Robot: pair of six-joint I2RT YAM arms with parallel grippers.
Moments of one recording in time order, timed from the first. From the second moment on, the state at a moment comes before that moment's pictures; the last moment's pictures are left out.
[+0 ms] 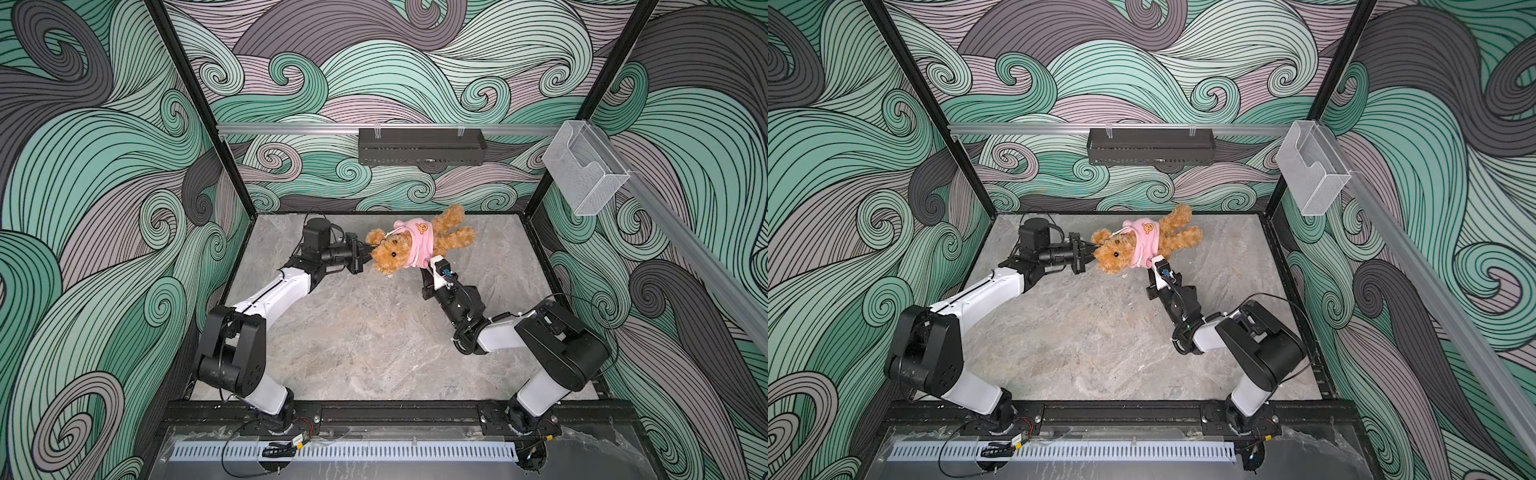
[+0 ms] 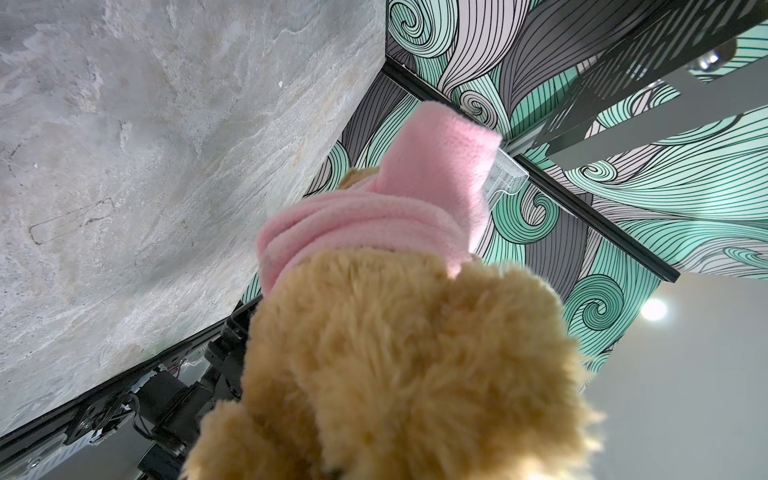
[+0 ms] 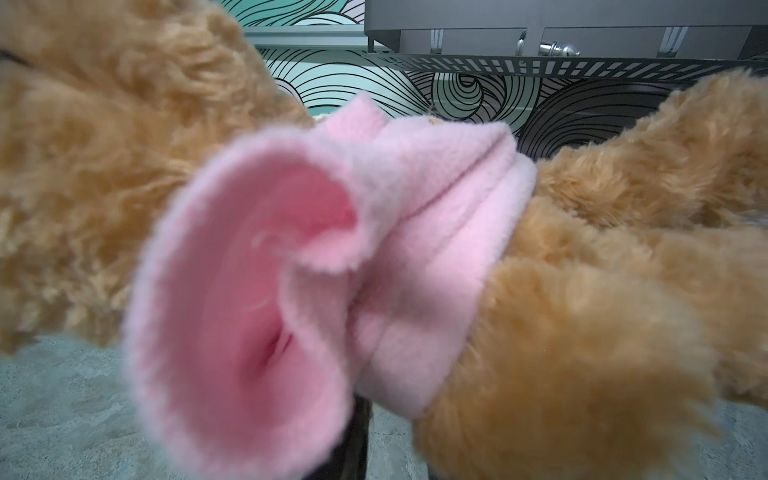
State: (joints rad) left arm -0.30 1.55 1.05 0.16 0.91 -1.80; right arm 0.63 1.66 0.46 1.28 0.18 -0.14
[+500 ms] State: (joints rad) left arm -0.32 1.57 1.02 0.16 0.90 -1.77; right arm 0.61 1.61 0.46 1.26 0.17 -0.12
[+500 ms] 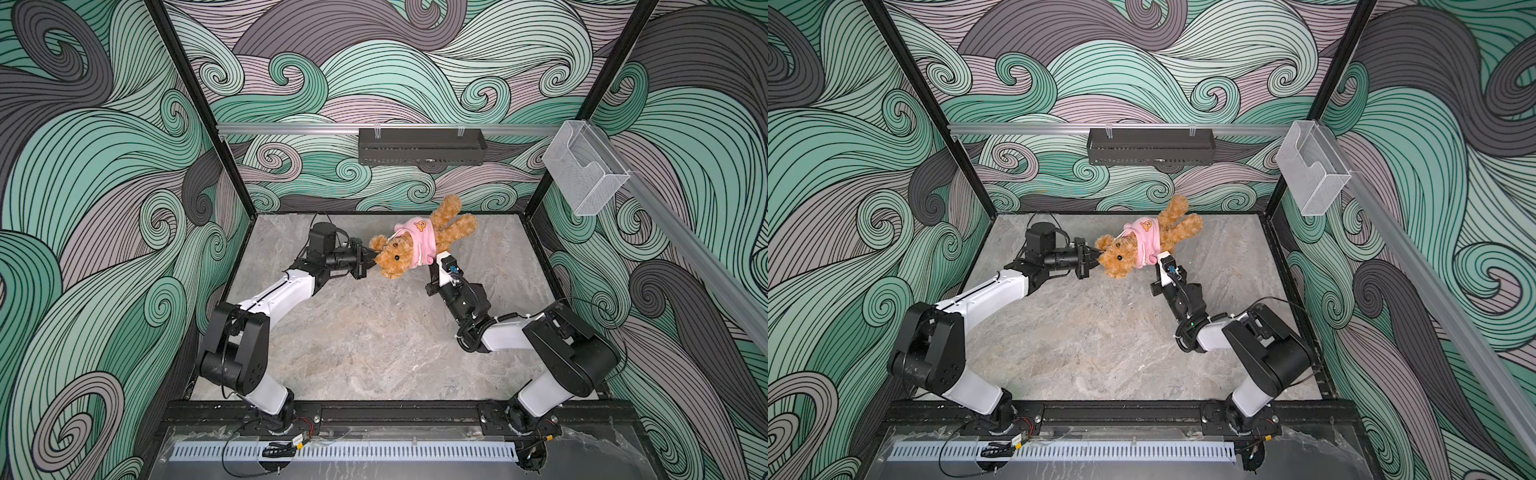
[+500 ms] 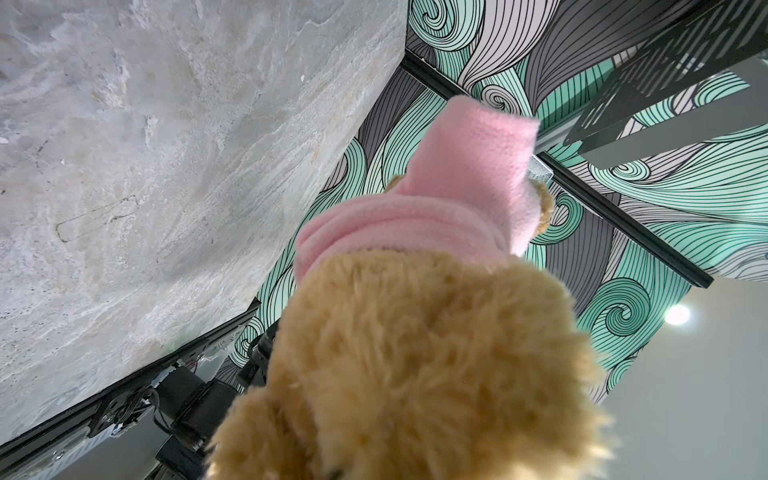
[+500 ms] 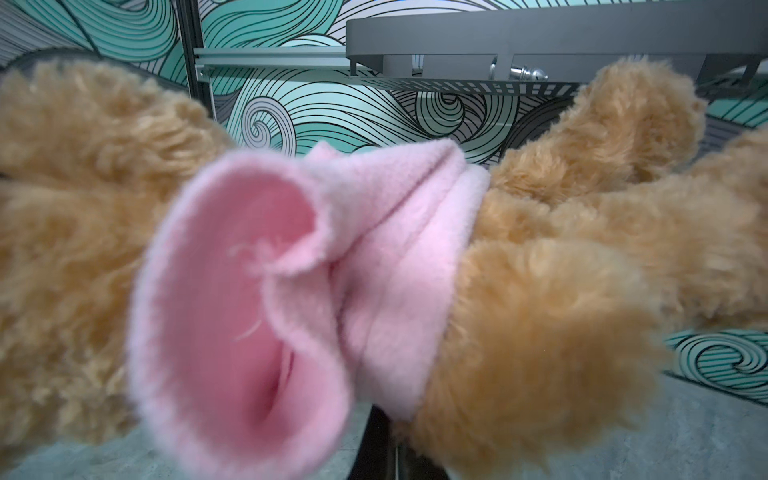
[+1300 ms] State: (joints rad) left arm -0.35 1.60 1.12 -0.30 0.83 -1.25; right arm 0.45 1.30 0.42 0.75 0.21 0.16
